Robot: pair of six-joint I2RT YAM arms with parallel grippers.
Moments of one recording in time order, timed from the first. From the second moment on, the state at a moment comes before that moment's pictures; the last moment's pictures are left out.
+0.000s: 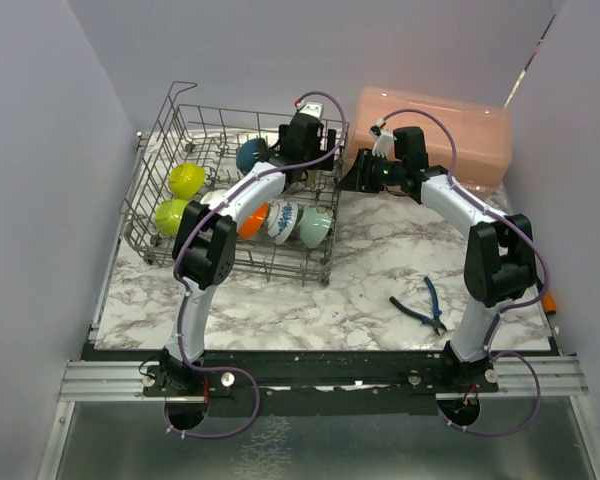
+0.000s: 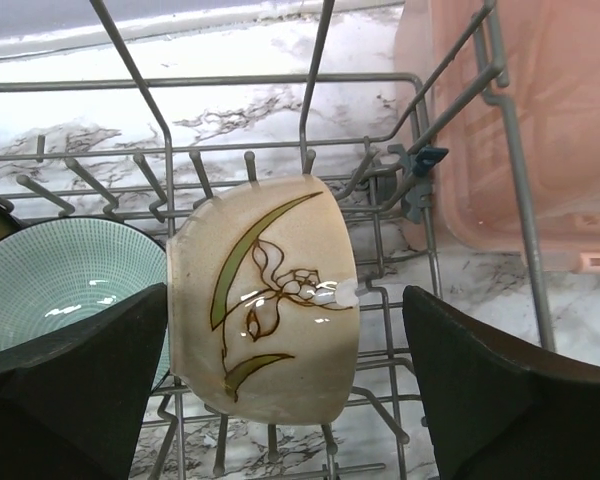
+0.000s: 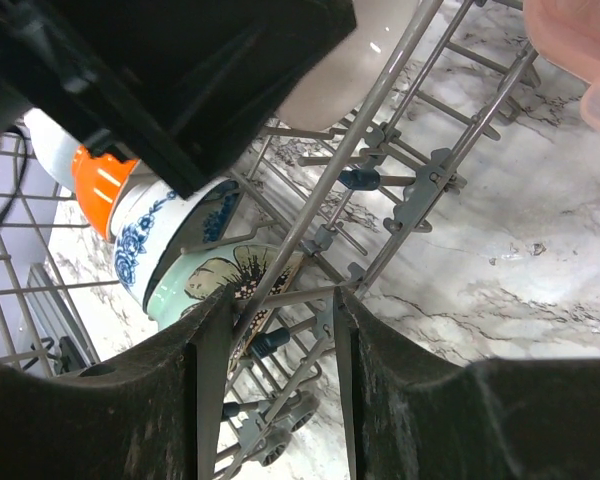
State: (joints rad) left arm -0.54 2.18 1.91 -0.24 -0.20 -0.24; right arm 0.27 1.85 1.41 -0.18 -0.60 0.36
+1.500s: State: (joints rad) left arm -0.34 1.80 1.60 -0.26 -0.07 -0.26; right arm 0.42 2.08 1.99 -0.45 -0.35 0.16
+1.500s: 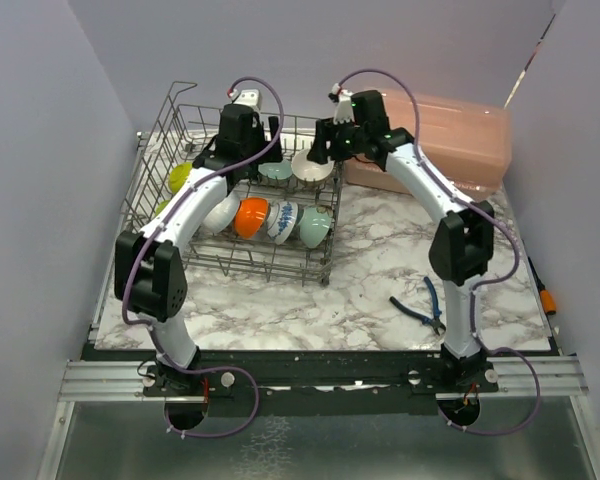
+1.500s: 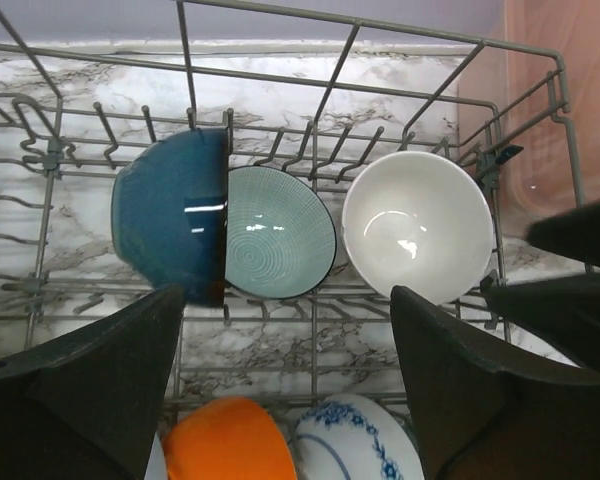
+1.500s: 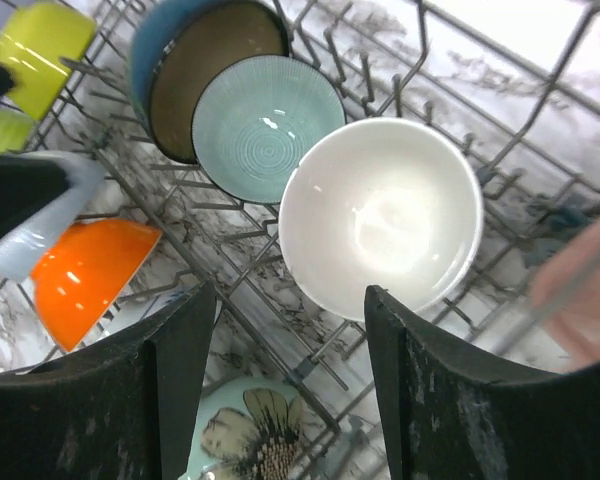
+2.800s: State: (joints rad) left arm -0.33 1.53 1.30 -0.15 -0.06 -0.23; right arm 0.61 2.52 2.43 -0.59 0.07 0.05
